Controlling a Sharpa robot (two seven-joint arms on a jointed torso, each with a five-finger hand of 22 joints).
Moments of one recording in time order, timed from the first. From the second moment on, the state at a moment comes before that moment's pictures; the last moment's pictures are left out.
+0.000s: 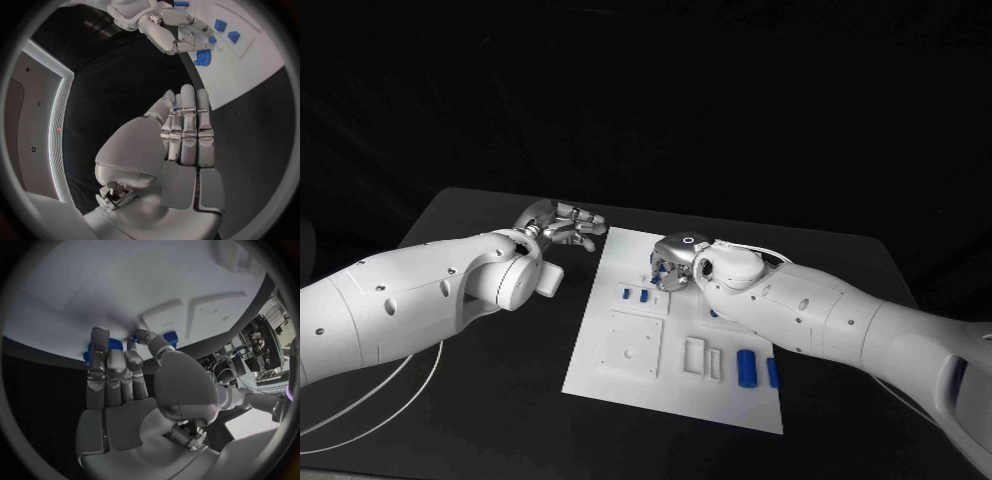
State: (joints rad) left arm 1.35 -0.74 -0.13 1.33 -0.29 -0.43 0.11; left_hand 1.40 0.10 0.04 -0.23 0.12 1.14 0.11 0.07 0.11 1.28 0.04 0.13 0.07 1.27 -0.02 0.64 0.25 0.05 1.15 -0.04 0.07 1.10; right arm 1.16 -0.33 0.00 0.93 -1.80 -0.21 -0.06; right_hand 1.18 -0.09 0.36 -0.24 0.61 1.18 0.08 0.06 0.06 1.33 -0.02 1.03 1.15 1.37 -0.07 1.06 1.29 0.11 1.46 -0.09 0.29 1.31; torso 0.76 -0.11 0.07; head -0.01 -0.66
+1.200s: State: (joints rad) left arm 1.35 -0.75 -0.13 1.34 -0.33 -0.37 0.09; left_hand 1.30 0.06 0.03 -0.13 0.08 1.14 0.09 0.07 0.10 1.34 0.03 0.10 0.07 1.33 -0.03 0.65 0.26 0.05 1.22 -0.05 0.07 0.95; right arm 1.15 -0.45 0.04 1.13 -1.80 -0.35 -0.09; right_hand 1.18 -0.12 0.34 -0.18 0.62 1.21 0.06 0.06 0.06 1.36 -0.03 1.04 1.17 1.39 -0.08 1.08 1.31 0.11 1.47 -0.09 0.38 1.31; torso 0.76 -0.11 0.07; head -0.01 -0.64
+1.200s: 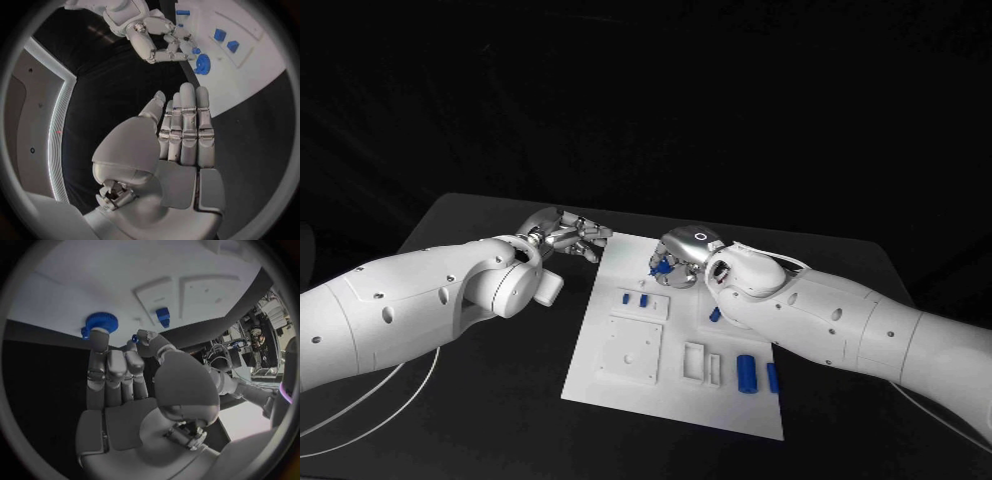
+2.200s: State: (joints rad) left arm 1.34 -0.71 -0.15 1.35 -0.27 -0.32 -0.14; left_hand 1.29 -0.04 0.08 0.00 0.05 1.03 0.13 0.07 0.07 1.20 0.08 0.06 0.06 1.46 -0.01 0.45 0.23 0.05 1.31 -0.04 0.07 0.72; right arm 1.15 -0.51 0.09 1.25 -1.78 -0.35 -0.14; right_hand 1.19 -0.13 0.34 -0.17 0.60 1.21 0.06 0.06 0.06 1.36 -0.03 1.04 1.17 1.40 -0.08 1.08 1.31 0.11 1.47 -0.09 0.38 1.31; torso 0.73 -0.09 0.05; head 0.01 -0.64
